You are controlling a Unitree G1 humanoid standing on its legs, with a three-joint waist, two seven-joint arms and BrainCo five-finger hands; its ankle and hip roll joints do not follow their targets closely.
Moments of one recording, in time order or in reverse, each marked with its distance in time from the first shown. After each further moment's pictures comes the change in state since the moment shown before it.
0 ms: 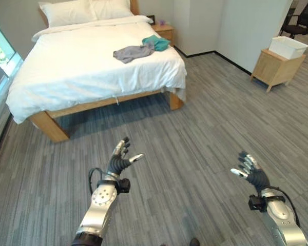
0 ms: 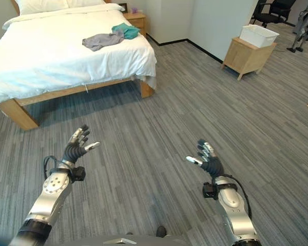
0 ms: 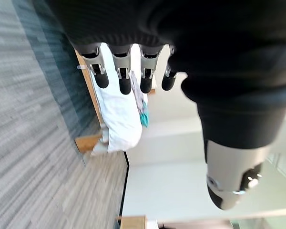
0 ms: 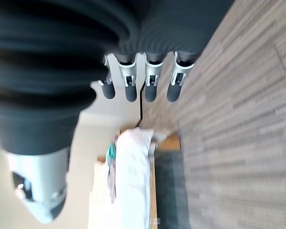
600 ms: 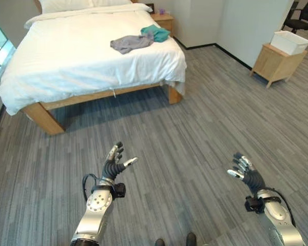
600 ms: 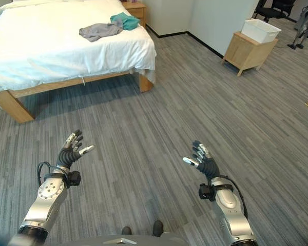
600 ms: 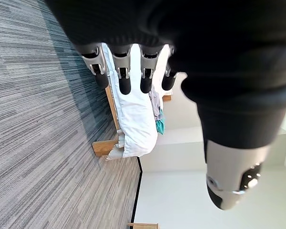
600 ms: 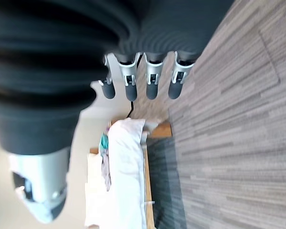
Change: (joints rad) left arm 0.020 0.000 0.017 -0.002 -0.005 0.025 0.011; right arm -0.020 0.006 0.077 -0.002 0.059 0.007 0.041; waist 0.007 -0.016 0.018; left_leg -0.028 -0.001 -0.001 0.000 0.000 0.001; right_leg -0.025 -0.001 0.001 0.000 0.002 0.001
